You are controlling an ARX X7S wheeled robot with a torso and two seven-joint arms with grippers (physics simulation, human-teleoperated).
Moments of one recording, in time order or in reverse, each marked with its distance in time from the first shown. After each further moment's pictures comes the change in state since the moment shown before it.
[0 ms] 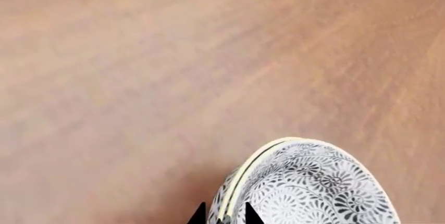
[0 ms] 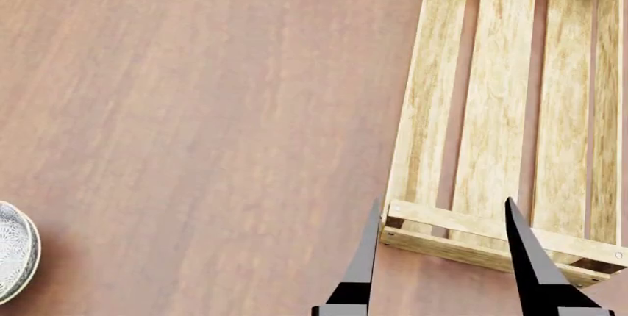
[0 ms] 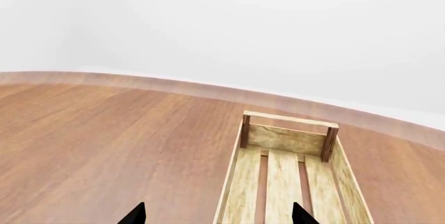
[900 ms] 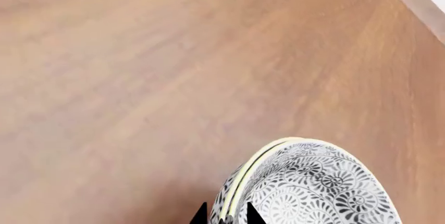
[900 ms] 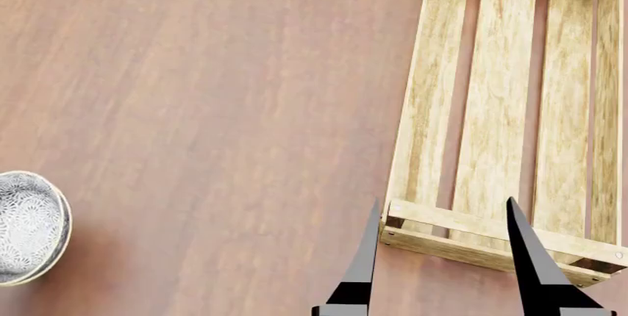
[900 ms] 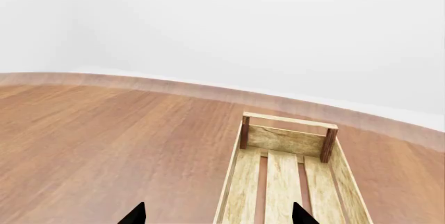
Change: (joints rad) left arm -0.038 -0.021 0.065 0.142 -0.008 -0.046 -0.049; right arm 0.006 0.008 -0.005 -0.007 0.006 0.001 0.013
